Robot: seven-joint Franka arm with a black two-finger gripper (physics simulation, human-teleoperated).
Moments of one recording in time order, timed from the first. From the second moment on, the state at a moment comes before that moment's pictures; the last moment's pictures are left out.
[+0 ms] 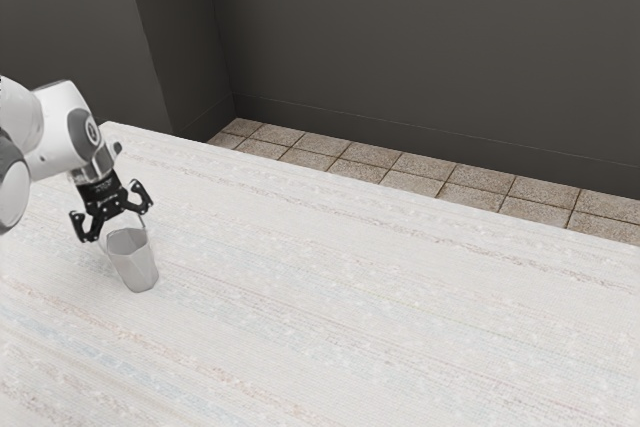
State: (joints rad) arm -0.10 0.47 0.63 -1.87 -0.49 2.07 -0.42
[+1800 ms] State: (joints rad) arm -0.11 0.39 0.39 -1.83 -0.47 1.75 -0.42
